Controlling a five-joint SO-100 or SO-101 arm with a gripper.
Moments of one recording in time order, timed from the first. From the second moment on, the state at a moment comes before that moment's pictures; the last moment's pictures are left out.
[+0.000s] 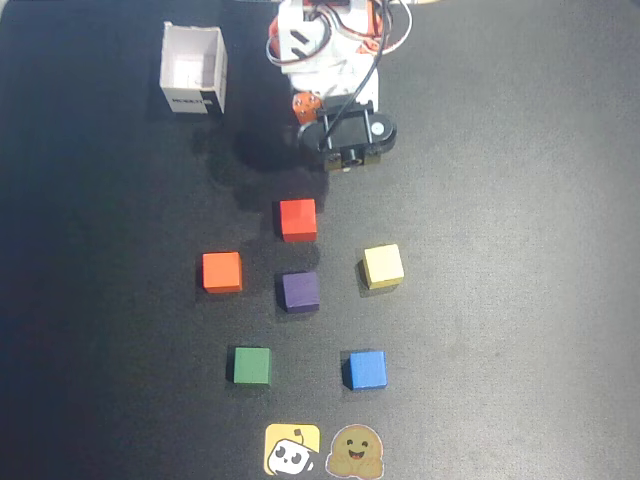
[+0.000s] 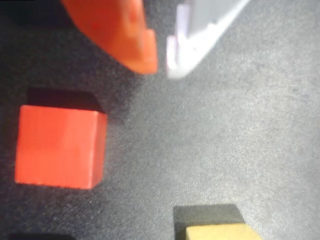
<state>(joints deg) -5.4 176.6 165.0 72.1 83.3</state>
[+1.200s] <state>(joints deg) -5.2 176.6 164.8 72.1 89.2</state>
